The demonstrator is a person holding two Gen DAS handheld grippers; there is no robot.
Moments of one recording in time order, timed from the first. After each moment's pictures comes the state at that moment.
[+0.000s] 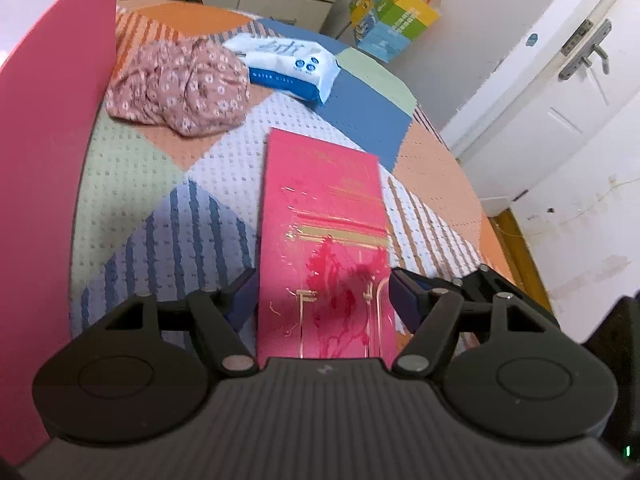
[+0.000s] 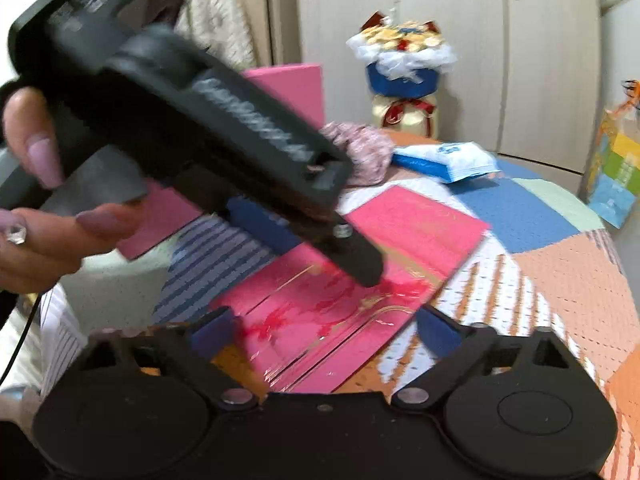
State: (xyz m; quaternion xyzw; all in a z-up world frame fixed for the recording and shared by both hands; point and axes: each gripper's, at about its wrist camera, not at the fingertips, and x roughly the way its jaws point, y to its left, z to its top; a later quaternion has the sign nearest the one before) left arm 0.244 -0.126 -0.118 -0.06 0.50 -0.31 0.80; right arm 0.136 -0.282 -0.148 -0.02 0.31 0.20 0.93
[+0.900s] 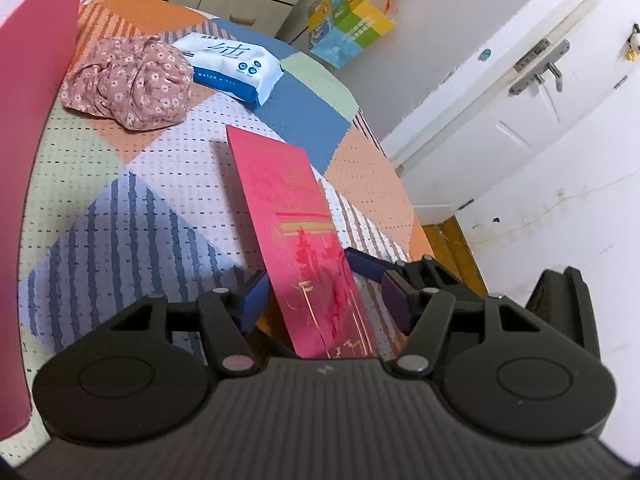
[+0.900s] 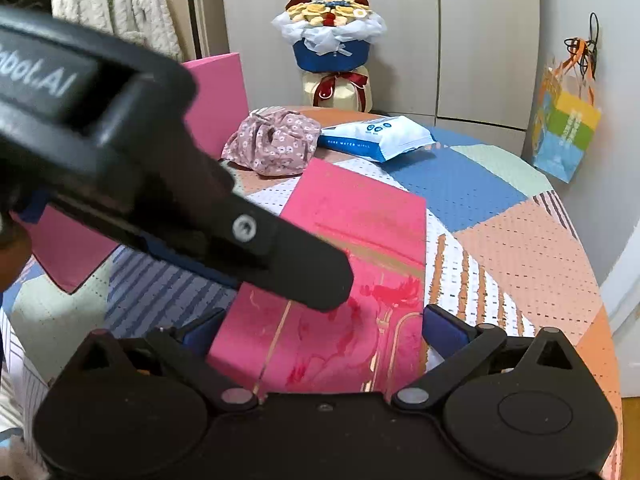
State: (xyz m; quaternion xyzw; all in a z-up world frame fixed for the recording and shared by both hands) left arm 0.230 -0.131 -0.105 -0.11 0.49 -0.36 0.78; right arm 0.157 -0.284 -0.144 0.00 0.36 0.10 0.93
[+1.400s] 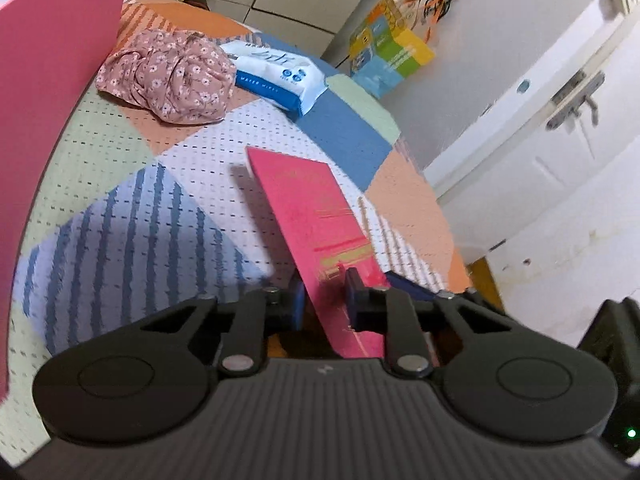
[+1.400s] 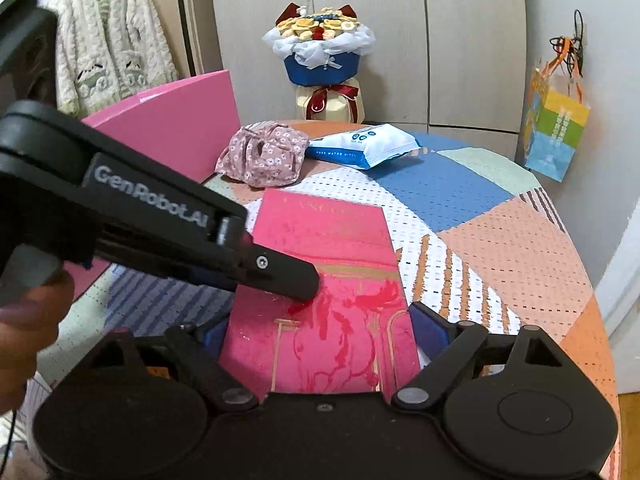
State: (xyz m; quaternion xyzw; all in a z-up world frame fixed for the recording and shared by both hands) left arm 0.222 -0.134 -0.126 -0.14 0.46 -0.30 0.83; right arm 0.151 -0.294 -0.142 0.03 0.34 0.09 0.94
